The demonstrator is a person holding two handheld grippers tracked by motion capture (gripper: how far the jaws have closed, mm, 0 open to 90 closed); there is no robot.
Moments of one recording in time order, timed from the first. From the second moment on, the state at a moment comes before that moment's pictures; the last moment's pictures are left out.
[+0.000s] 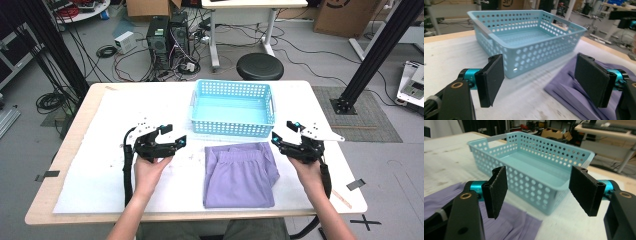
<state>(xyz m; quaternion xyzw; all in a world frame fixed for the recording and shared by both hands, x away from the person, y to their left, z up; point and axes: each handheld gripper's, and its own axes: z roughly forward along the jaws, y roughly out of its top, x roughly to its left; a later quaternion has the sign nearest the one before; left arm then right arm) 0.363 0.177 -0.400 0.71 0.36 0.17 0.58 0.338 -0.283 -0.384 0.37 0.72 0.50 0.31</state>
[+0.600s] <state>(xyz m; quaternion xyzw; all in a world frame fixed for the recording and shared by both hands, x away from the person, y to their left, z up) 0.429 0.146 -0.433 0.76 0.36 0.16 0.52 0.396 -0.279 -0.407 0.42 0.77 0.41 0.25</state>
